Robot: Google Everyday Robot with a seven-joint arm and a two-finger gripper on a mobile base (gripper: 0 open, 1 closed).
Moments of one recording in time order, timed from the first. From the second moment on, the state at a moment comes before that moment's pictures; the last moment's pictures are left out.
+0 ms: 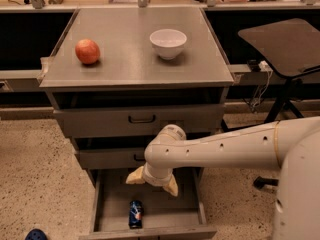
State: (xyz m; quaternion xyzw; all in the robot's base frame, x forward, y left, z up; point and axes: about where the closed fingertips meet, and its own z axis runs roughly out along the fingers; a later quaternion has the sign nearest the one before) arm 0.484 0.007 0.491 -0.99 0.12 -0.01 0.09
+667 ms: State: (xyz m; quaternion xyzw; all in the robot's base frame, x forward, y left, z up) arm 0.518 0.051 0.438 -0.99 0.12 -0.03 0.12
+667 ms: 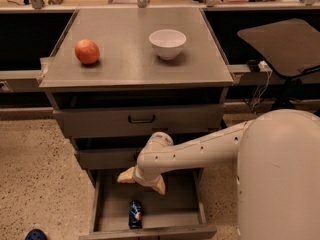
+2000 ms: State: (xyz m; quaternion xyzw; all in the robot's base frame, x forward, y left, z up) arm 0.534 0.067 0.353 -0.99 0.08 -0.01 0.09
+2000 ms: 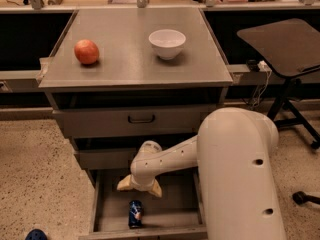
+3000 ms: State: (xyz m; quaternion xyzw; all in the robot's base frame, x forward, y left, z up) arm 0.538 0.092 0.284 -1.00 0.05 -0.02 0.08
